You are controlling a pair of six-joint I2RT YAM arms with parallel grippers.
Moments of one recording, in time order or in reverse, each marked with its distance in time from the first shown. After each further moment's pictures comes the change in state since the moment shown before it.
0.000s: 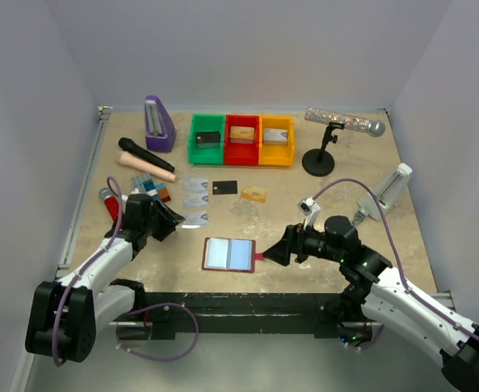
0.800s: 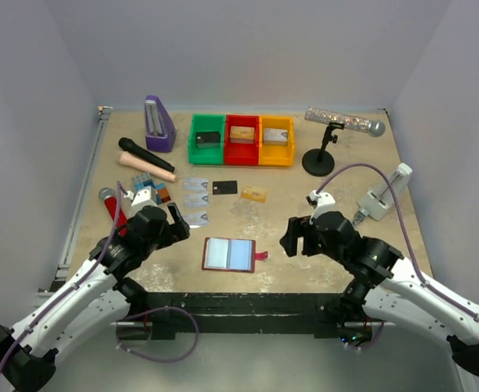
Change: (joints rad) left arm -0.462 -0.410 0.189 -0.543 -0.446 0.124; right arm 0.182 0.067 0.293 -0.467 0.596 -0.089
